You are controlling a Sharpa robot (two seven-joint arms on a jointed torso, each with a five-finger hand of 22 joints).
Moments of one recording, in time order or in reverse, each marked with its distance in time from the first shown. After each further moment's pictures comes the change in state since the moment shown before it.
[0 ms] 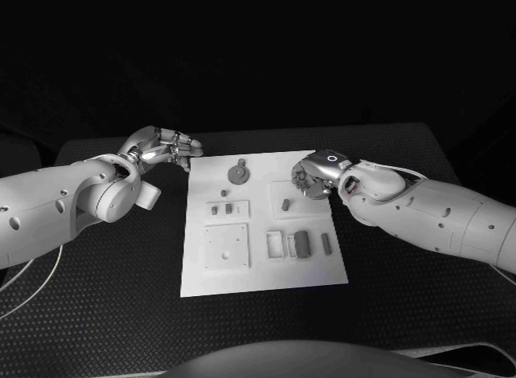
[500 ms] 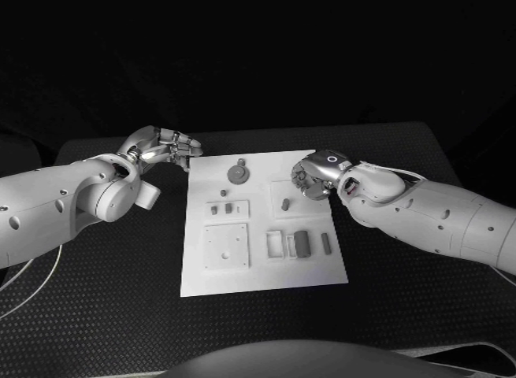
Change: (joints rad) left arm 0.000 0.000 0.000 -0.003 0.000 0.000 -0.005; left_hand 0.000 0.000 -0.005 0.000 0.000 -0.004 0.004 0.000 -0.001 0.000 0.000 0.000 0.000 0.004 0.004 0.000 0.002 0.000 0.003 0.003 -0.001 0.000; right arm -0.004 -0.002 -0.003 0.007 -0.014 -0.025 -0.014; right_hand -0.009 0.012 0.009 -0.002 -0.001 0.016 -0.011 0.006 0.005 0.011 -0.004 0.002 0.011 0.014 -0.007 0.000 -0.002 0.000 0.014 -0.007 0.001 0.002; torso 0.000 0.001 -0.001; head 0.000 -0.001
